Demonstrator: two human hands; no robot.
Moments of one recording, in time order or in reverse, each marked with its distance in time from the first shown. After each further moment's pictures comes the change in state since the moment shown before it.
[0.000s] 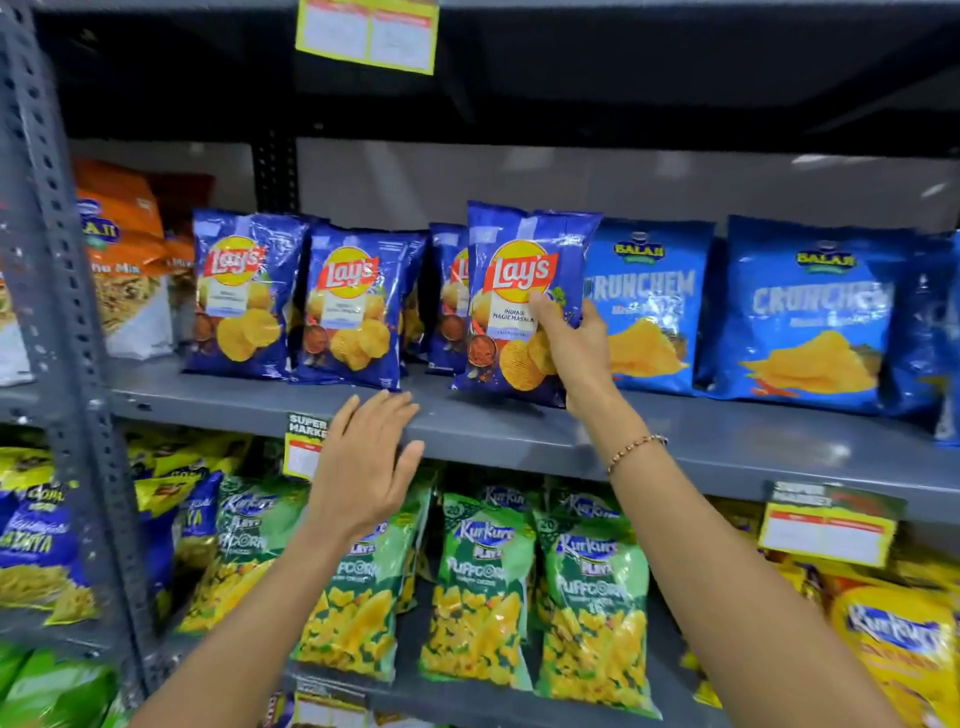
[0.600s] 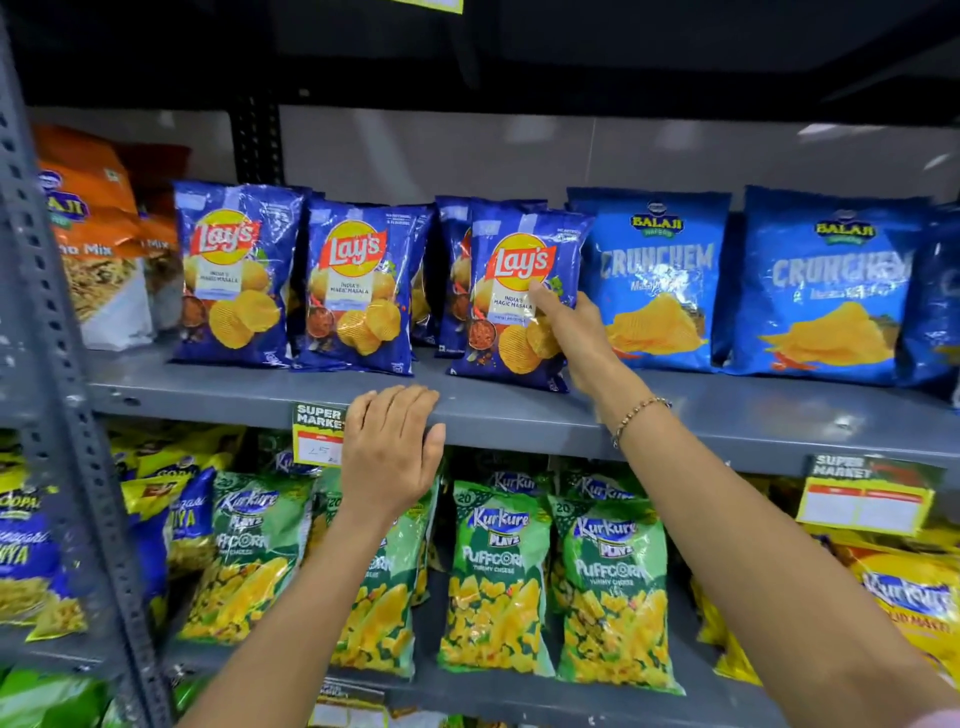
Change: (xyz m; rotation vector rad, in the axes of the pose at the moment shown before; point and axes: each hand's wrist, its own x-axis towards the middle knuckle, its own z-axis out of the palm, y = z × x) left_hand 0.007 -0.015 0.044 0.115 0.382 0.116; right_hand 0.015 0.019 0.022 -0.011 -0.032 0.104
